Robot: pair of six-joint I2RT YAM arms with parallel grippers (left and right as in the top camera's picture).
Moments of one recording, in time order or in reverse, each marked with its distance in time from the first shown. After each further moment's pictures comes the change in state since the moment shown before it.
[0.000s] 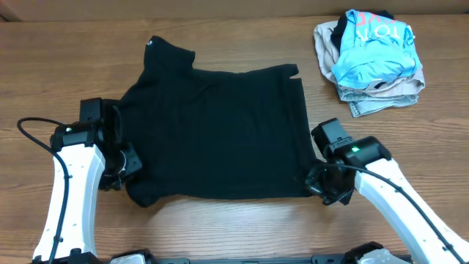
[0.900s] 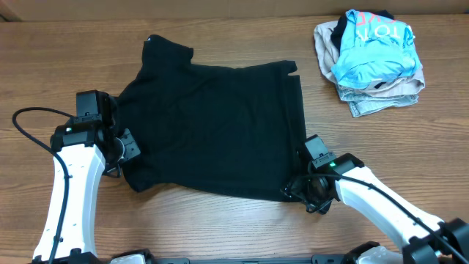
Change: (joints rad) left arm 0.000 0.000 -0.001 0.219 -0.026 0.016; right arm 0.093 0.113 -0.246 0.414 -0.082 0.084
